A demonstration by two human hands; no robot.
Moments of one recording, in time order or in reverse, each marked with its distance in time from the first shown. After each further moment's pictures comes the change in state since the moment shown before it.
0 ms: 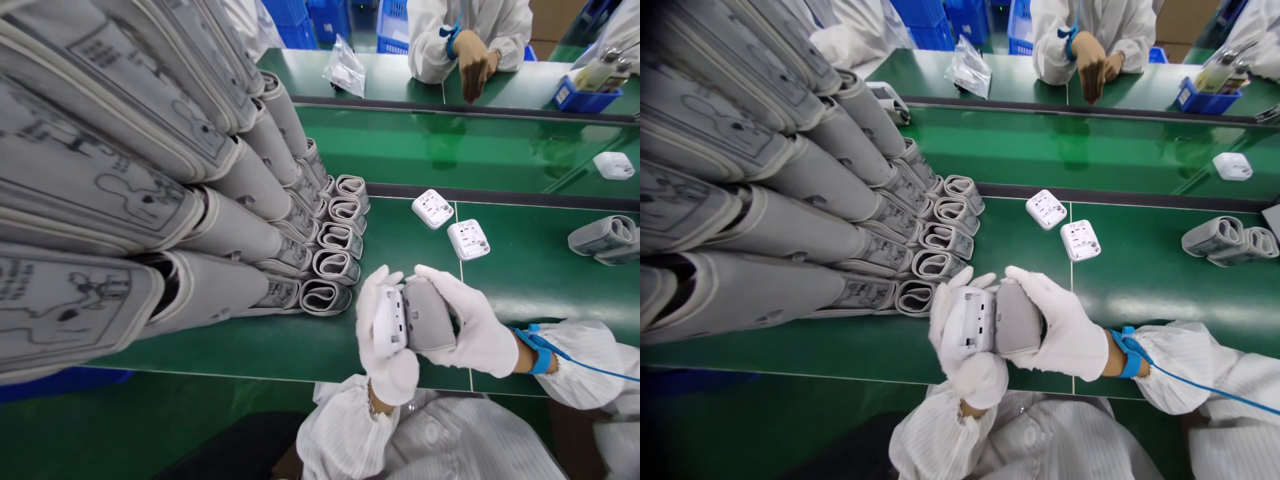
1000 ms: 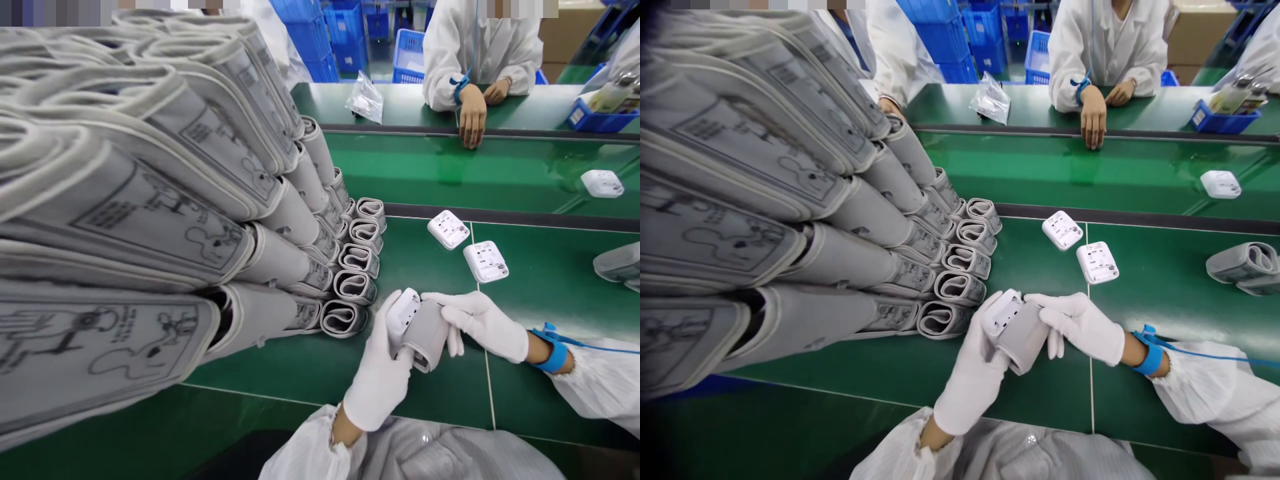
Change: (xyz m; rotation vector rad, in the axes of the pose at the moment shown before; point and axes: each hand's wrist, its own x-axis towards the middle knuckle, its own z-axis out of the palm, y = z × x) left_hand 0.026 0.001 -0.060 0.229 -0.476 -0.558; right_hand 0.013 0.044 -0.015 0.507 -0.318 0.524
